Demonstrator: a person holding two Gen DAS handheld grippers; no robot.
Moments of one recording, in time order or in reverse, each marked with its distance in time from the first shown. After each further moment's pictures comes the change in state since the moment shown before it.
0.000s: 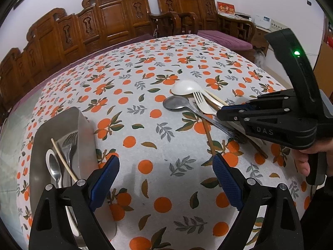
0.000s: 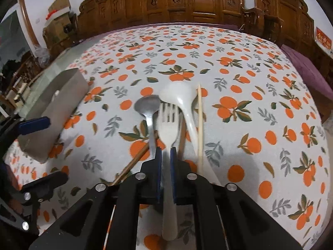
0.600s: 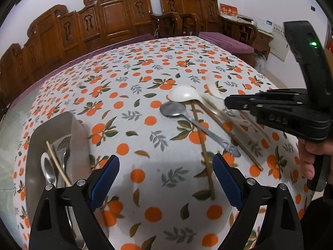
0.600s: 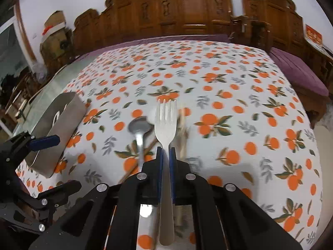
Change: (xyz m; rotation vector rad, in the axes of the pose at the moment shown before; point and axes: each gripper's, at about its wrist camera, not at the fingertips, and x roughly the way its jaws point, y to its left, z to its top) left arm 0.009 -0.008 0.016 -0.032 0.004 -0.015; right arm -0.031 -0.025 0.008 0.074 -0.103 -0.006
